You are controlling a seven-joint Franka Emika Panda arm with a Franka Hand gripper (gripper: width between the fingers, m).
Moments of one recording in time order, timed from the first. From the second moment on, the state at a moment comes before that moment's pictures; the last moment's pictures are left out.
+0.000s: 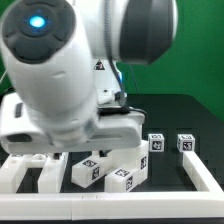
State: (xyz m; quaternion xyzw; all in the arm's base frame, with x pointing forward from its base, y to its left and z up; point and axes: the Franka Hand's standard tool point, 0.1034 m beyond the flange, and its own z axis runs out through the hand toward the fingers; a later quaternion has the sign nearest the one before) arm 0.581 -0.068 0.056 -0.93 0.01 0.35 0.05
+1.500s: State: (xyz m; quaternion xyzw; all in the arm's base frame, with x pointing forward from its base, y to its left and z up) arm 0.583 -0.131 0.090 -0.99 0.00 0.10 0.03
